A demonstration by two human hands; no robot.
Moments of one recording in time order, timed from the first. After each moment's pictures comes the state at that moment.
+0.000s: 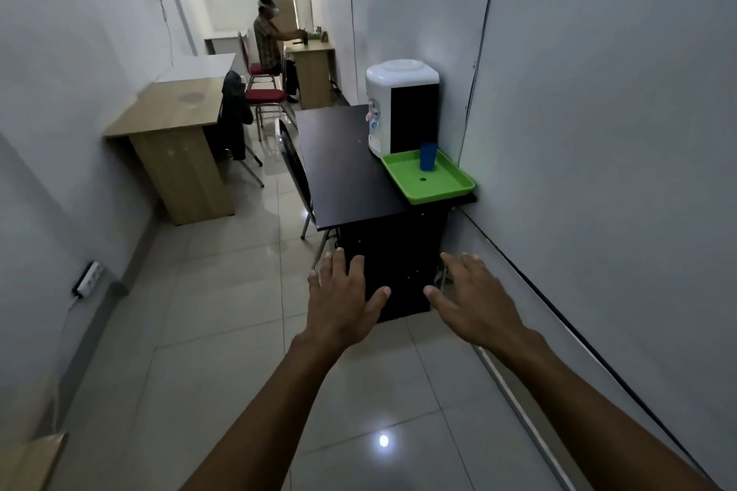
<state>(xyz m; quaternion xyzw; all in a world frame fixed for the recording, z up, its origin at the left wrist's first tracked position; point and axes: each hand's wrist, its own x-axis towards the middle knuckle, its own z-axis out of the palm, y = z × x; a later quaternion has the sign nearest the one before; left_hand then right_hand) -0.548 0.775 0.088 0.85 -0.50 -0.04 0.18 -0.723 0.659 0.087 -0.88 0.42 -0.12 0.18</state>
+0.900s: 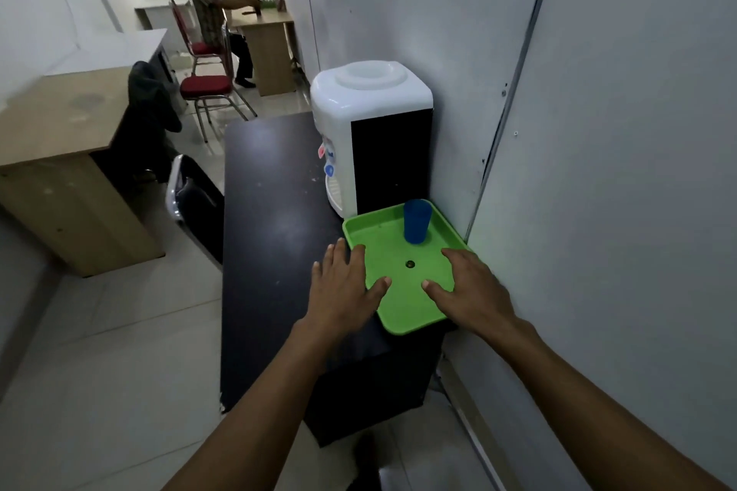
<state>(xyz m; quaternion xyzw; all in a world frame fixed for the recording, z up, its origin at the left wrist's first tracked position) -0.292 0.238 0.049 0.83 -0.53 -0.10 0.17 -0.468 0.143 0.054 -0.84 0.49 -0.11 0.22</state>
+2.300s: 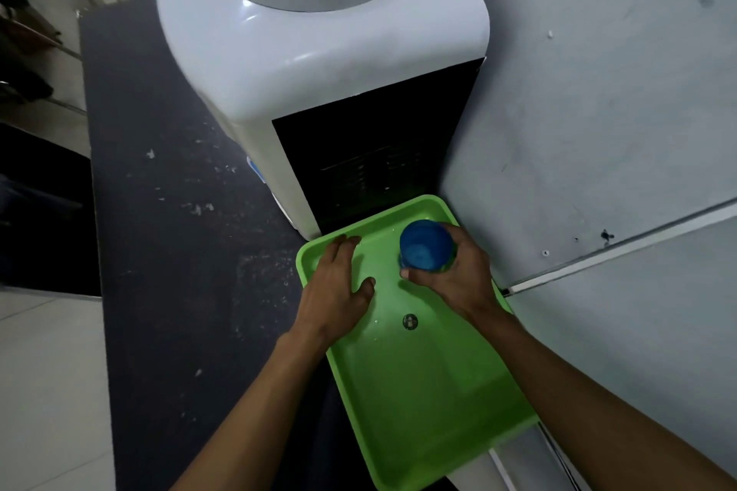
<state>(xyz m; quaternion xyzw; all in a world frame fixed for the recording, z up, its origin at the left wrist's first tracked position) -0.158 -0.030 -0.081 0.80 -0.48 -0.29 0.23 -0.327 -0.138 -0.109 -0.69 0.53 -0.23 0.44</state>
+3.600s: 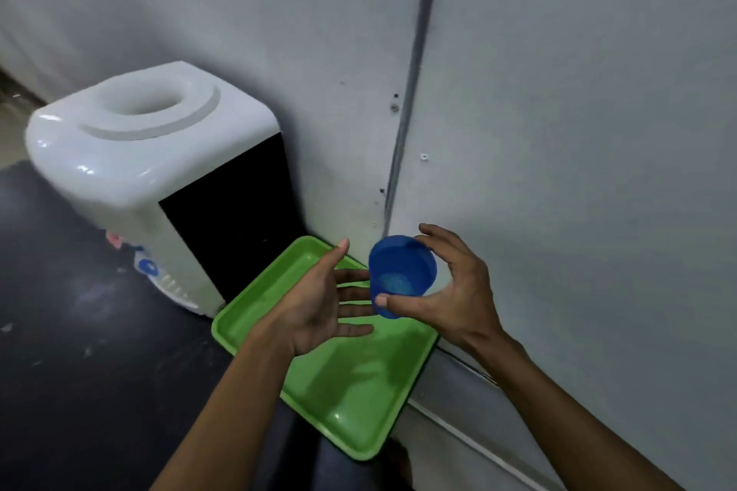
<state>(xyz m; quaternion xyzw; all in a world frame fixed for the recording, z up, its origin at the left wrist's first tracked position) -0.237 -0.010 0.043 0.49 -0.29 -0.78 0.26 -0.429 0.028 0.061 -0.65 0.59 -0.43 0.22</state>
